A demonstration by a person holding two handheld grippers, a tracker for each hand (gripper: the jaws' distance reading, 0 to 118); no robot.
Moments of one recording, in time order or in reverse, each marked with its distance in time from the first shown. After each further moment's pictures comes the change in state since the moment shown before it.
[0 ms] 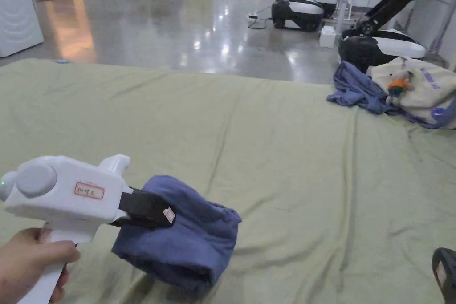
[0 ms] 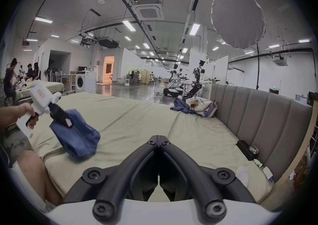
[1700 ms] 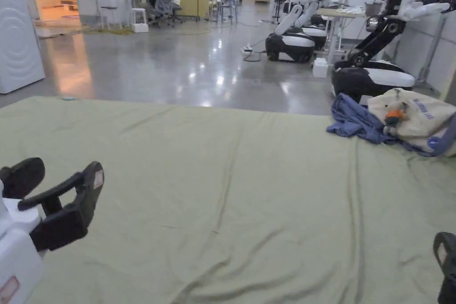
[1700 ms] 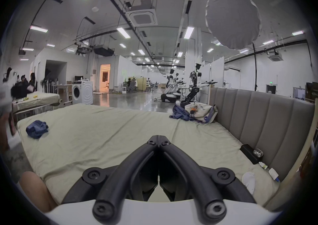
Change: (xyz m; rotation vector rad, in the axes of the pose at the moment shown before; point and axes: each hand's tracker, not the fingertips) left arm 0.103 -0.123 0.125 1.017 0.409 -0.403; right arm 0.003 0.024 -0.031 0.070 -0.048 -0.081
